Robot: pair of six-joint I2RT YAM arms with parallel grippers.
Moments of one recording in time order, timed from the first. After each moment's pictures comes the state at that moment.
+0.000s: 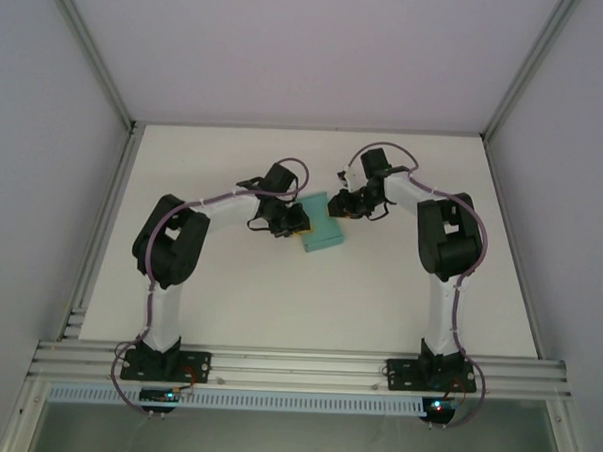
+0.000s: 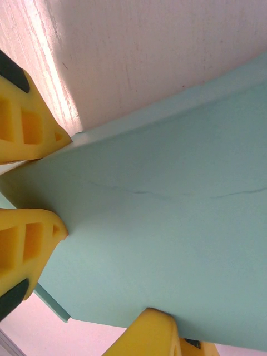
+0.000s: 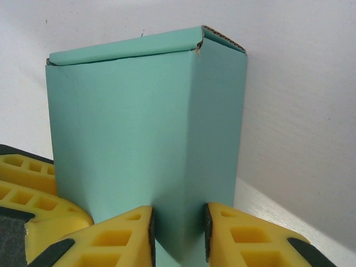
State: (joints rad) left arm -0.60 2.01 1.37 -0.44 0.40 -0.80; right arm 0.30 2.10 1.49 -0.60 -0.63 0.10
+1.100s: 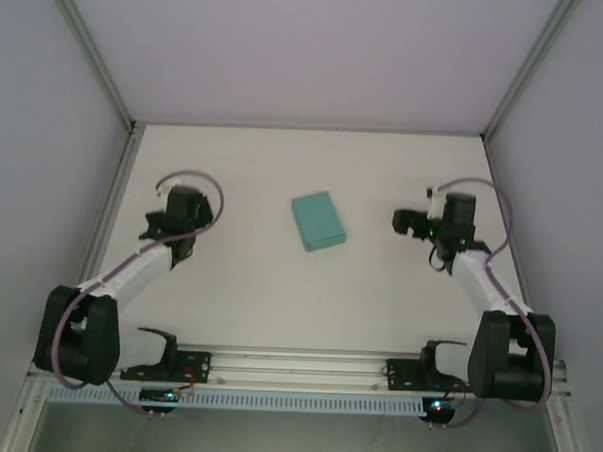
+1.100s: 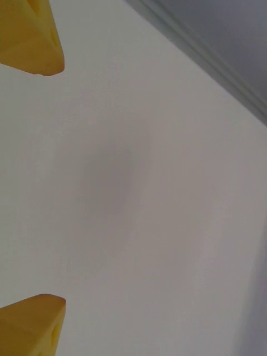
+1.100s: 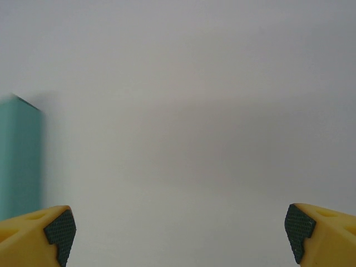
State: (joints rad) left arm -0.22 1.25 0.58 -0.03 -0.52 -0.40; right arm -0.04 1.23 0.60 -0.07 -0.17 0.07
